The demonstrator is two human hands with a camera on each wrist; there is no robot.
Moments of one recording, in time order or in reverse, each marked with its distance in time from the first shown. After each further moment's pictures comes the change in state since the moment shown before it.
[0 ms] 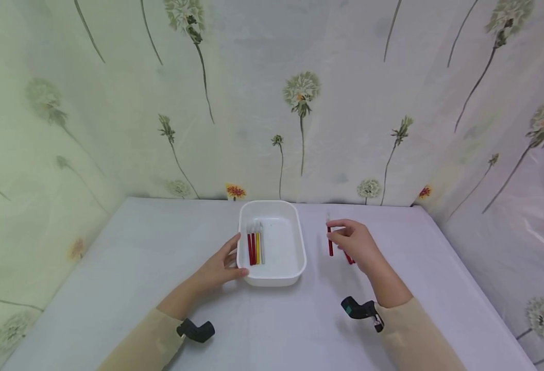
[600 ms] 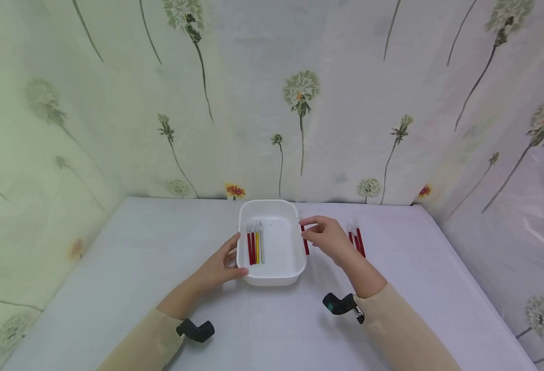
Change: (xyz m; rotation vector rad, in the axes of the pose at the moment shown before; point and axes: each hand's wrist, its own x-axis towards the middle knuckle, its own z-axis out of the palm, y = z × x) left_hand -0.001 0.001 0.000 -0.007 0.003 0.011; right_hand 0.011 -0.031 0.038 0.012 -0.096 -0.040
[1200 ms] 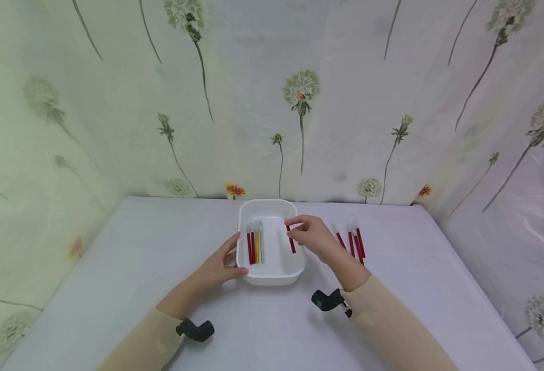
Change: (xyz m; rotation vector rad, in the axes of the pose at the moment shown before) left_hand 0.001 -0.002 -0.001 -0.024 -0.008 -0.008; right_hand 0.013 -0.016 0.026 0.022 -0.050 0.020
